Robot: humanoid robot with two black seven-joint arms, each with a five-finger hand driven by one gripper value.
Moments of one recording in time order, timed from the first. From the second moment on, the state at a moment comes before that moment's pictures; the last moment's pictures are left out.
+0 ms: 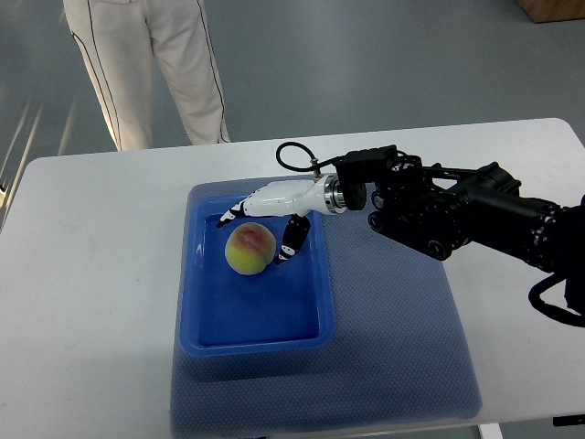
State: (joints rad) left arm 0.02 0.00 0.03 -0.14 0.00 0.02 0.03; right arm 1.15 0.00 0.07 0.66 -1.53 0.18 0.49
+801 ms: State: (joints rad) left arm 0.02 0.00 0.02 -0.14 0.00 0.02 0.03; right arm 0.84 0.00 0.60 0.65 -0.96 0.13 0.50
